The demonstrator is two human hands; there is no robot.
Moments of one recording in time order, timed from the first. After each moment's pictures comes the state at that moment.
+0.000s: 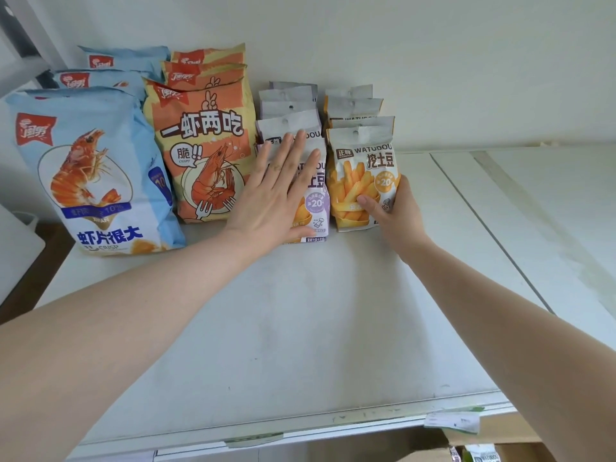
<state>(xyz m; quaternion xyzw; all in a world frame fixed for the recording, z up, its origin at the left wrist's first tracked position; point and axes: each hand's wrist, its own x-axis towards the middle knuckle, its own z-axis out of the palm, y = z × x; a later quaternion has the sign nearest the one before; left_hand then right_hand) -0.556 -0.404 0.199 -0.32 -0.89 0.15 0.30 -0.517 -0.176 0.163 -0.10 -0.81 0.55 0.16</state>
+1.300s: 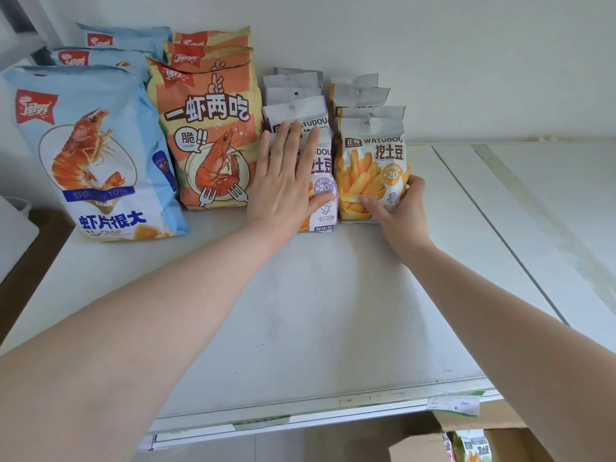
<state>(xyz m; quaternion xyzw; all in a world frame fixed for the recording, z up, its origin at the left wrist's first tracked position) -0.561 -0.388 0.185 -0.25 -0.91 0.03 0.32 -0.500 -0.188 0.157 -0.14 -0.81 0.54 0.19</state>
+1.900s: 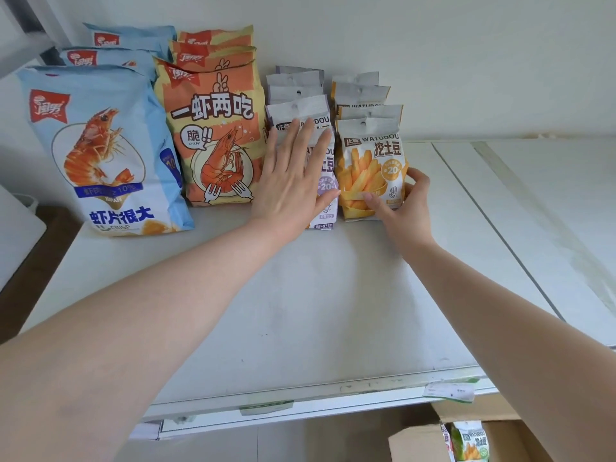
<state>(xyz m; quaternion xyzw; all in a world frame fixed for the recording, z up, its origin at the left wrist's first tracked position) -0.545 -0.389 0.198 -0.28 -0.91 0.02 0.31 -0.489 -0.192 0.164 -0.16 -0.81 0.53 0.20</state>
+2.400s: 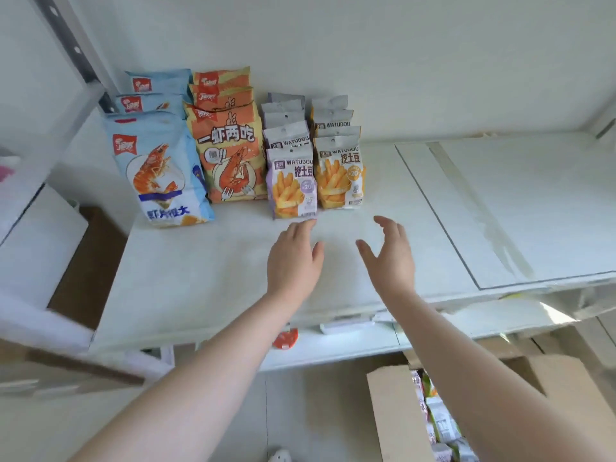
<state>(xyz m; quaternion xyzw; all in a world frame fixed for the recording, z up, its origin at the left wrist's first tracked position) -0.365 -0.396 0.230 -0.17 -0.93 -0.31 0.08 -0.324 -0.235 0.227 -0.20 -0.90 0.36 0.17</state>
